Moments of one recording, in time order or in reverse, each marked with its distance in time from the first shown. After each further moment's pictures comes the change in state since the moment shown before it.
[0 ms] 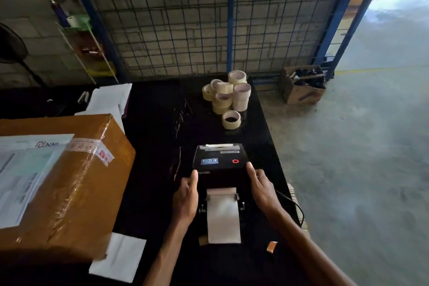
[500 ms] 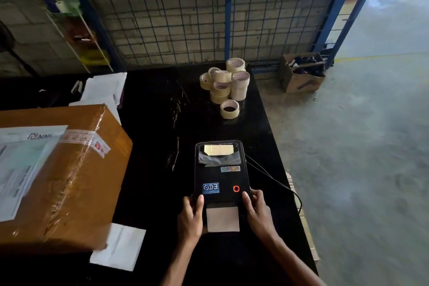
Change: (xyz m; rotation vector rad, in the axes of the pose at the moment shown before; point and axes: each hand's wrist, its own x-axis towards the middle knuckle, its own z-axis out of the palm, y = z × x) left_hand -0.033 -0.086 0.040 0.059 0.017 -0.137; right_hand -0.033 0.097 0.026 0.028 -0.003 0.016
